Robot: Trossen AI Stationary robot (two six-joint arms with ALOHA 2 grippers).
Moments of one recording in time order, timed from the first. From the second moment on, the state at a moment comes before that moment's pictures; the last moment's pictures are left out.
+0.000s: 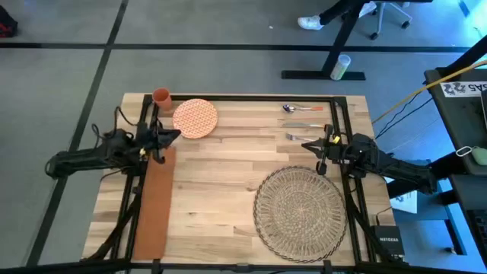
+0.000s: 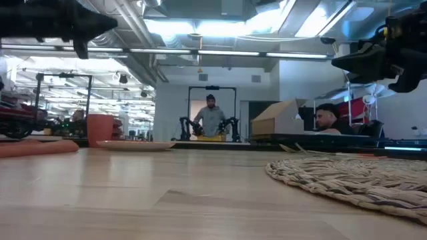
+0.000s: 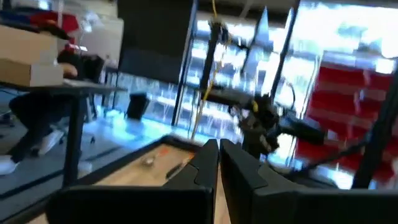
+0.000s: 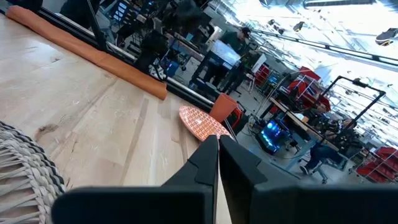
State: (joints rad) left arm 0.13 0.16 0.24 0.09 -0.19 -0.12; right arm -0.29 0.00 0.03 -0.02 -0.17 -0.58
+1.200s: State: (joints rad) left arm 0.13 0.75 0.73 -0.66 -0.02 -0.21; right arm -0.29 0.00 0.03 0.02 -0.17 -0.48
